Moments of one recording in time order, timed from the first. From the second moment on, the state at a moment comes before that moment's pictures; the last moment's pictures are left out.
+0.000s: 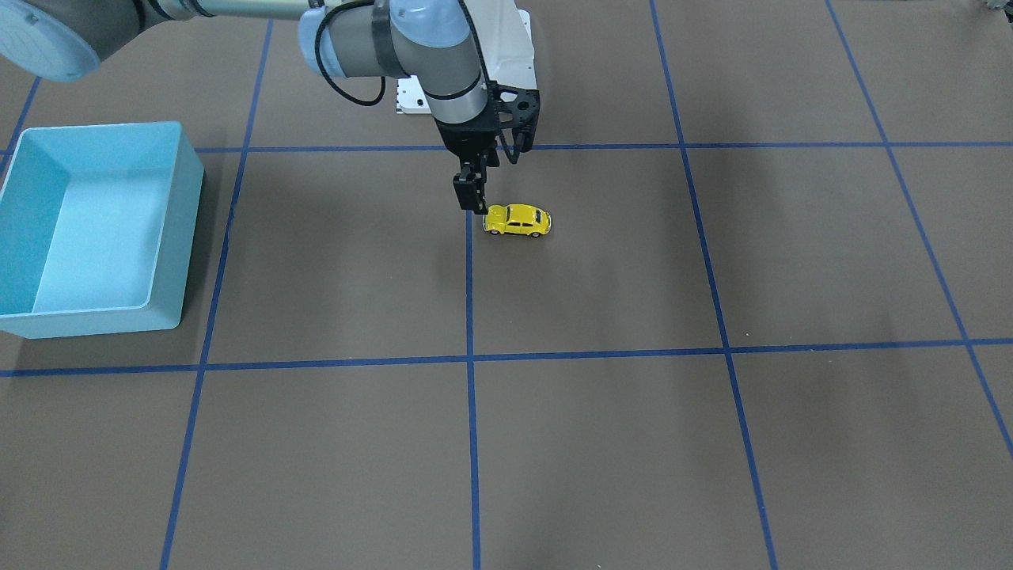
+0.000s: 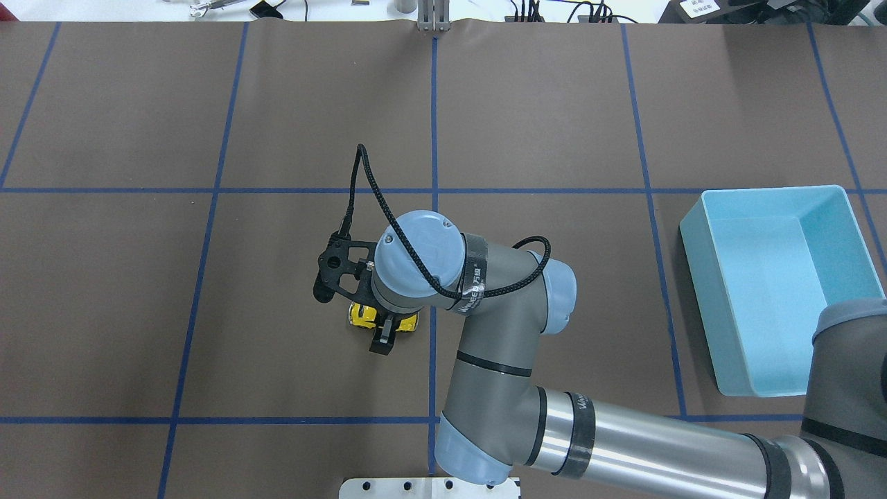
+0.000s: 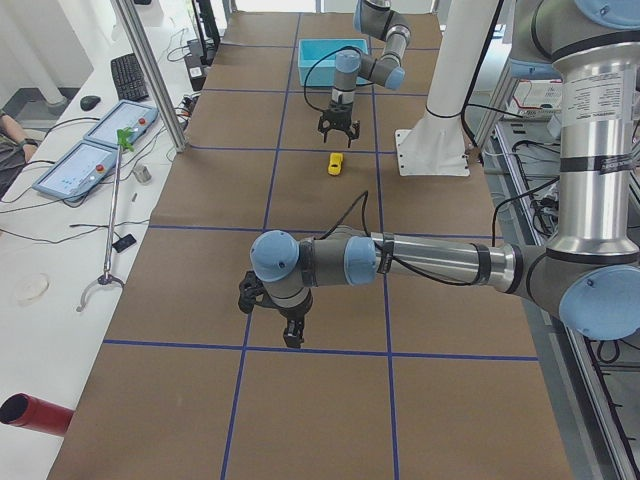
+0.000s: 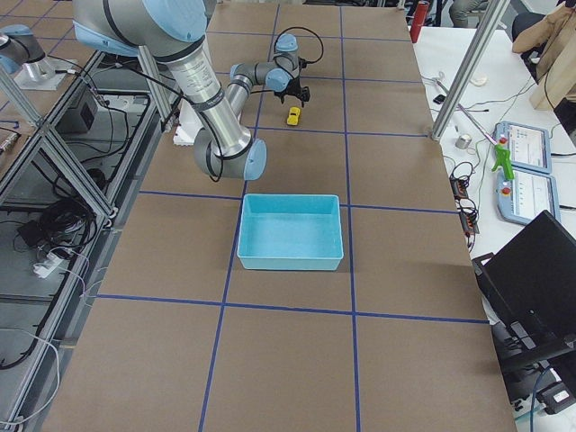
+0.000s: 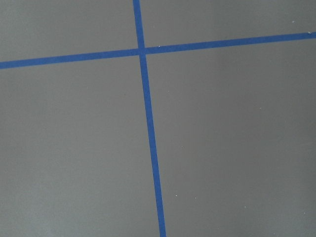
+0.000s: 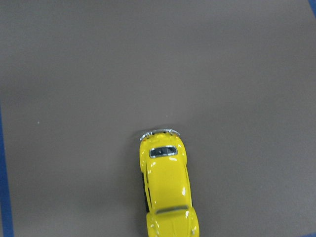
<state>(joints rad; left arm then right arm) -1.56 -1.49 -1.73 -1.39 -2.42 0.16 0.36 -0.74 1.55 -1.43 1.77 0.03</state>
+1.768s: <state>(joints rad) -1.56 -1.49 -1.70 -1.45 -2.42 0.14 0.33 -0.72 1.44 -1.32 1.72 0.02</state>
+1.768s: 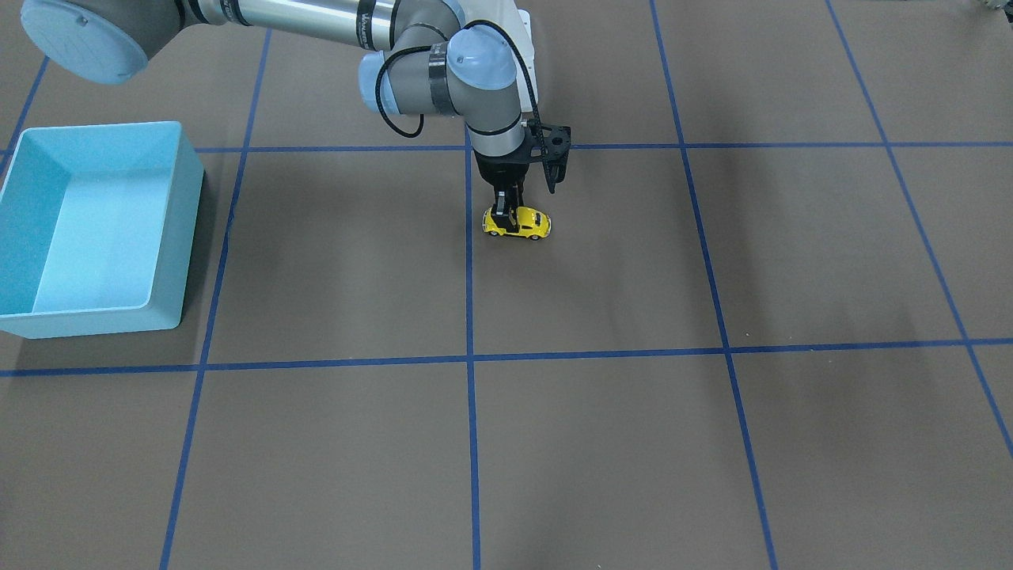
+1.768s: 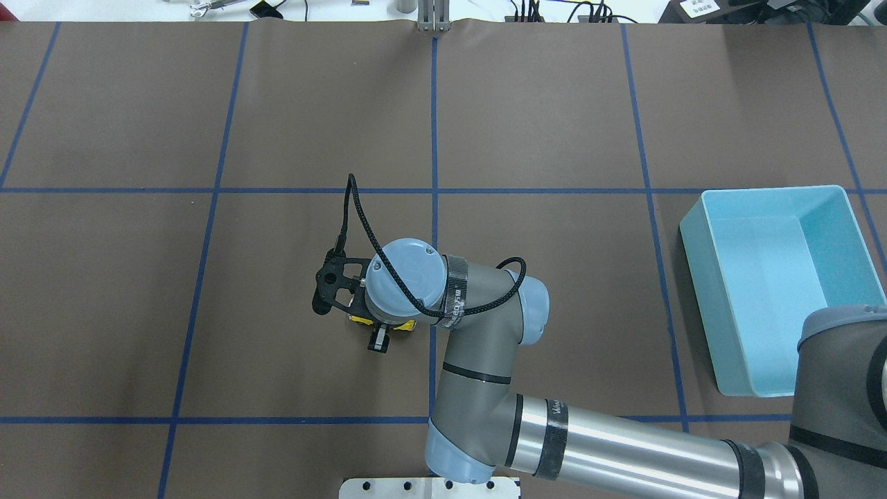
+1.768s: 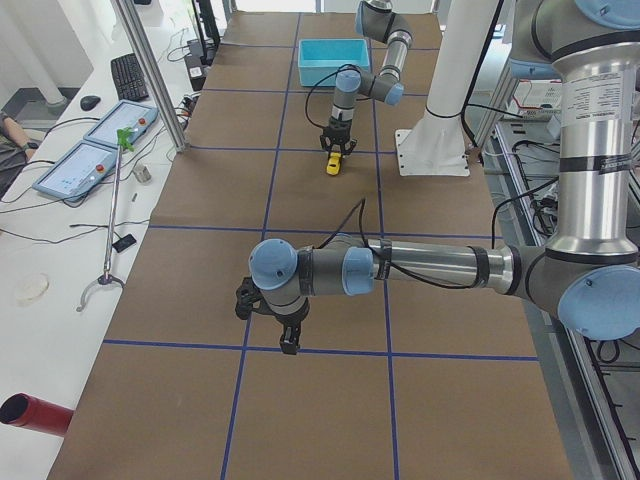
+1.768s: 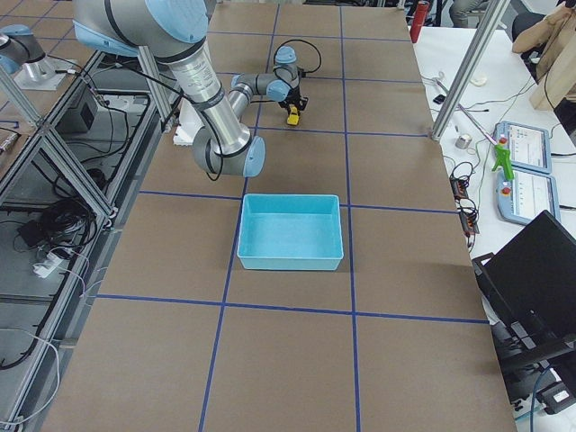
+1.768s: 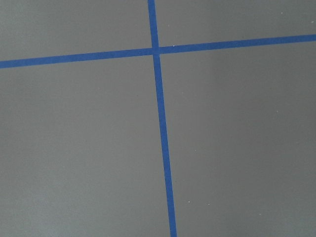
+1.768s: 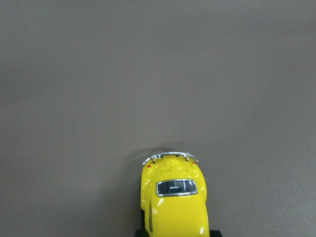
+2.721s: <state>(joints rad) -1.56 -1.50 -1.71 -1.45 -2.42 0.14 0.58 -0.99 1.81 -1.51 1.96 -0.08</state>
